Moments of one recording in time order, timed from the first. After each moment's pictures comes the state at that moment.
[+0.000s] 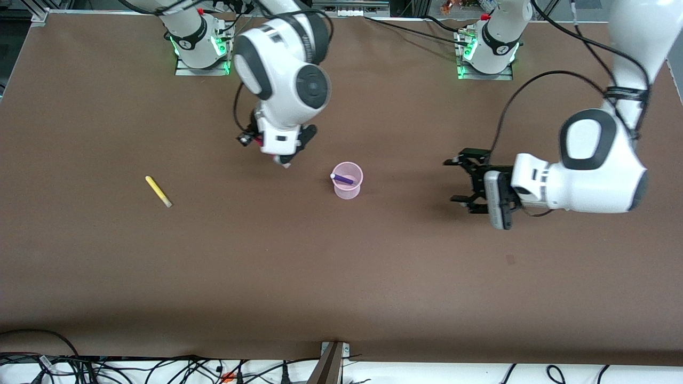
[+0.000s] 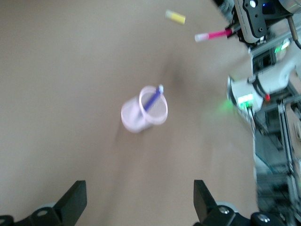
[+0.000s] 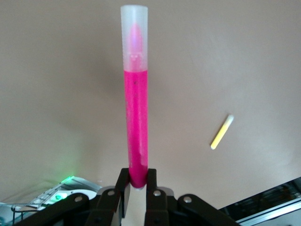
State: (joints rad) left arm 0.44 0.51 -0.66 -1.56 -0.44 1.70 0.90; right arm 0.79 0.53 -0.04 -1.34 -0.28 1.35 -0.16
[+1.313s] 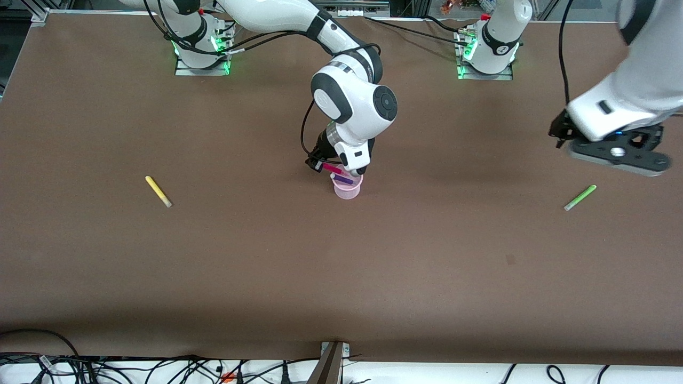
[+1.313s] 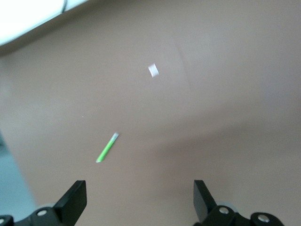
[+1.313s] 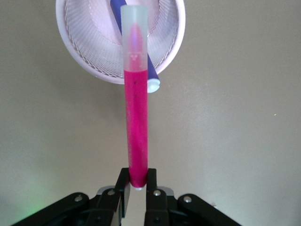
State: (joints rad) left arm 0.01 0.11 -0.16 -1.47 0.18 1.58 0.09; right arm 0.89 0.85 -0.03 -1.07 -0.30 1.49 -0.34
